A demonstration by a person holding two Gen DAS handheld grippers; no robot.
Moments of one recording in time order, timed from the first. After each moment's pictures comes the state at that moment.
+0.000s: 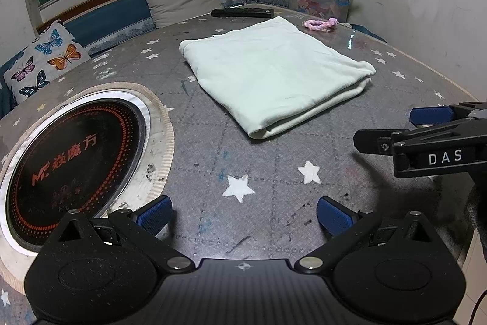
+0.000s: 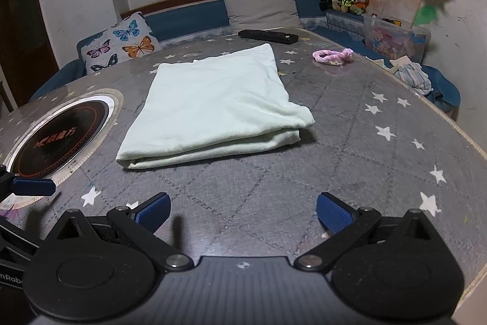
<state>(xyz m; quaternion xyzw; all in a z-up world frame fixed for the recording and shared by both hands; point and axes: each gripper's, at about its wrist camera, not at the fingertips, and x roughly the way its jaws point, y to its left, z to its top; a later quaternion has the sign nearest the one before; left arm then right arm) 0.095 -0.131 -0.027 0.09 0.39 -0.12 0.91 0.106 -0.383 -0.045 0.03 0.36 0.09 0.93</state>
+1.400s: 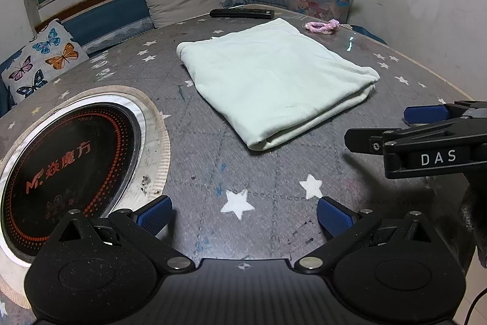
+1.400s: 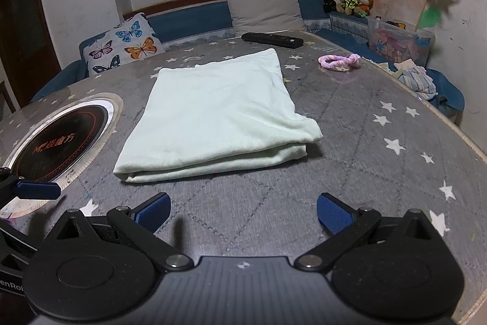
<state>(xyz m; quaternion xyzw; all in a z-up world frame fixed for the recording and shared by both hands) 0.108 -0.134 -0.026 0.08 0.39 -0.13 0.91 0.121 -0.379 -0.044 0.02 0.35 0.10 0.93</state>
